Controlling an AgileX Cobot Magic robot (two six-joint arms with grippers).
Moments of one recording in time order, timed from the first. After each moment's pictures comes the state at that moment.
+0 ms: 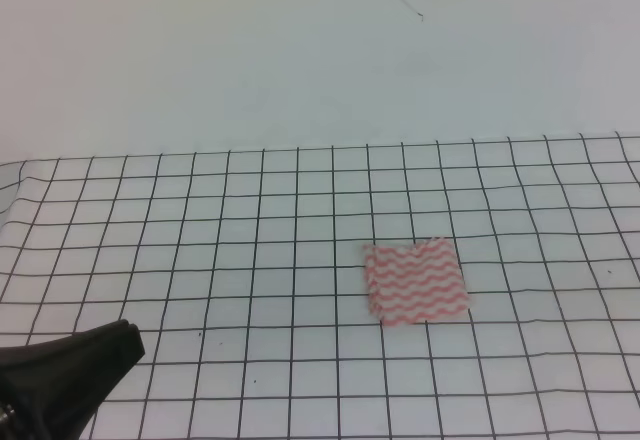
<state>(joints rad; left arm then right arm) -0.13 0.48 -0.45 -1.24 0.59 0.89 0.22 0.45 -0.54 0.08 0.51 -0.19</state>
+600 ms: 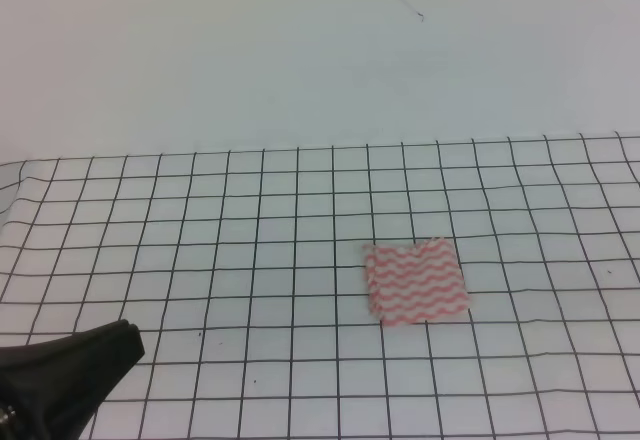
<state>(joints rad) -0.13 0.47 -0.45 -1.23 0.59 0.91 0.22 0.45 -0.54 0.08 0.51 -0.19</state>
